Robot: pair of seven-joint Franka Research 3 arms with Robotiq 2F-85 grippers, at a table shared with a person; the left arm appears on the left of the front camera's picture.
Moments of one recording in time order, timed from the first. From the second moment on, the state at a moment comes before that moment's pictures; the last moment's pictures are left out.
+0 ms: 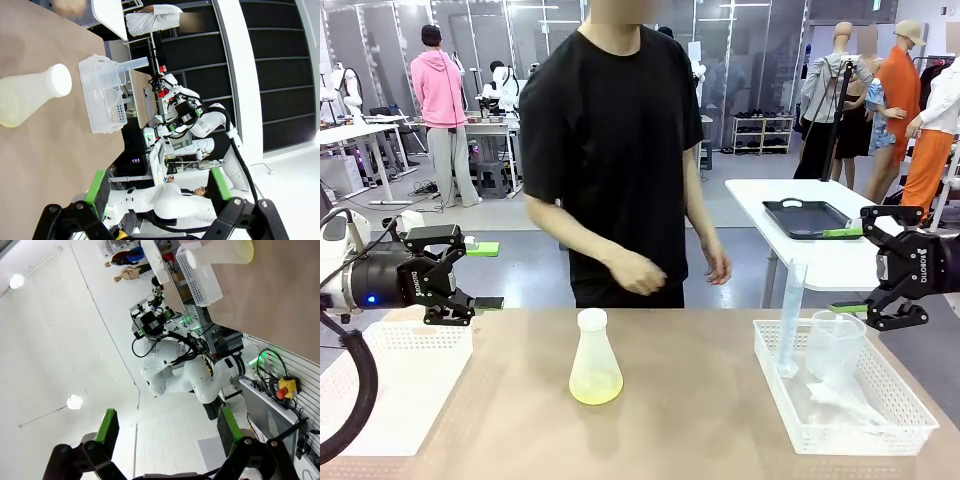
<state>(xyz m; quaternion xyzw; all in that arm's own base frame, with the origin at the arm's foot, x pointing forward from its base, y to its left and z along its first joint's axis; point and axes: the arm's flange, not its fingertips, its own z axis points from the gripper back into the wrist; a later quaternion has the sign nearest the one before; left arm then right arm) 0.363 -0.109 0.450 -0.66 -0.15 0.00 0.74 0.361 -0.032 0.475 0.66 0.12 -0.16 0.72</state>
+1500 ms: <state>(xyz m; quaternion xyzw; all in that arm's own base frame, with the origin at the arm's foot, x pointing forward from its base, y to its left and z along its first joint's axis) 0.430 -0.124 0.400 -0.53 -0.30 -0.27 0.75 0.361 -0.031 0.474 0.66 0.13 -0.16 0.73</state>
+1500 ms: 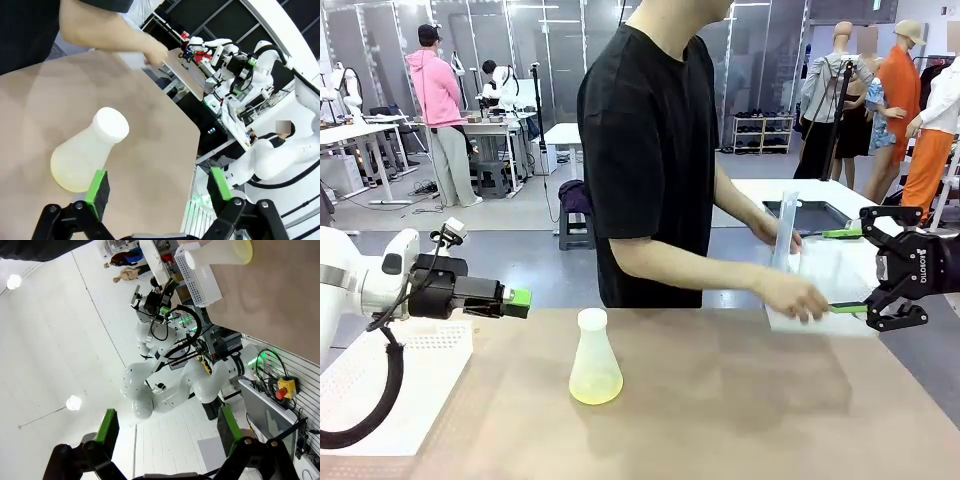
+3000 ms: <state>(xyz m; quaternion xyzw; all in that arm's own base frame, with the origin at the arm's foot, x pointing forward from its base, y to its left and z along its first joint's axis) 0.462 -0.113 0.355 -0.43 -0.48 -0.47 0.61 0.361 -0.031 0.474 0.66 0.12 -0.16 0.73</state>
